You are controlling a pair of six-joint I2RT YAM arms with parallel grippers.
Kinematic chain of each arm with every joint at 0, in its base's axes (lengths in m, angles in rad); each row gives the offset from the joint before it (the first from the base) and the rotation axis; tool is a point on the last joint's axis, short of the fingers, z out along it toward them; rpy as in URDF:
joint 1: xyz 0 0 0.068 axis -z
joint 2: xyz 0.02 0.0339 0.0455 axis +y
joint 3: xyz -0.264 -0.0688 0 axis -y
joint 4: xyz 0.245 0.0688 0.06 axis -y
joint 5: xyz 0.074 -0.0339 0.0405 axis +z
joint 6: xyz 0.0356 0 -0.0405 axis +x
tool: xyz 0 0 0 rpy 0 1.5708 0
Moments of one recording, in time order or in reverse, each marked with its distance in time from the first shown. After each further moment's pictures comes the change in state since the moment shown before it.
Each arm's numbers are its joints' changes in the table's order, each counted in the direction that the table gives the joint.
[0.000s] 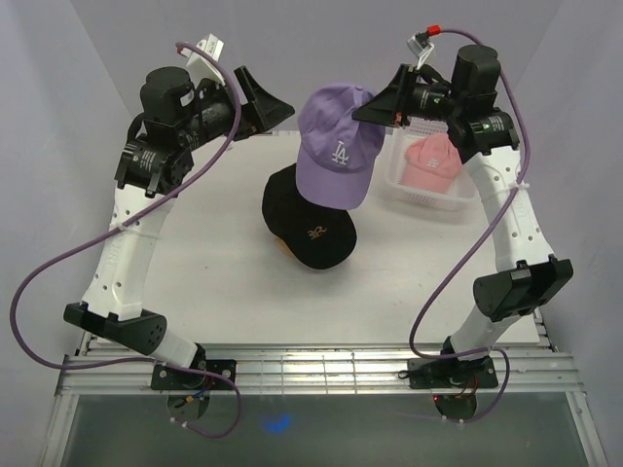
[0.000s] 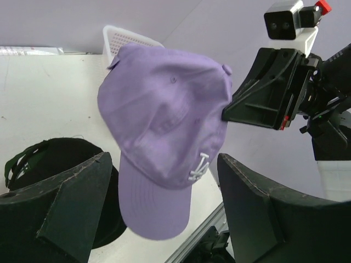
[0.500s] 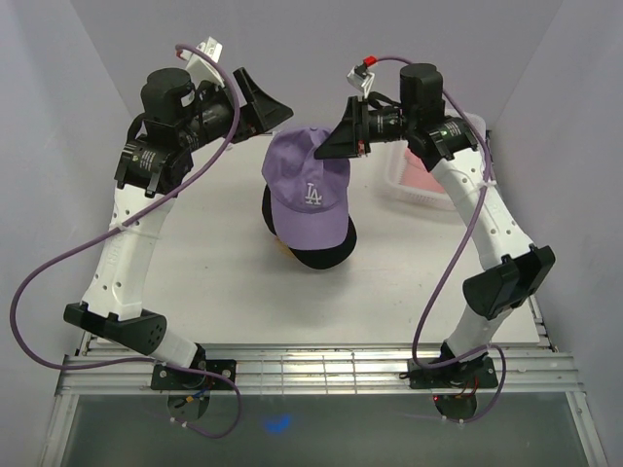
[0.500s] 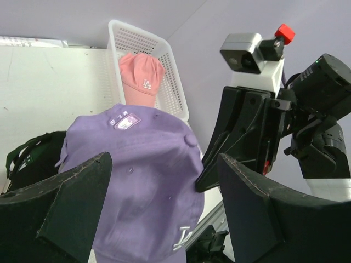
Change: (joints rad) left arm 0.000 0.000 -0.003 -0.029 0.017 -0.020; right arm -0.193 0.037 -0.032 -0.079 0.102 -0.027
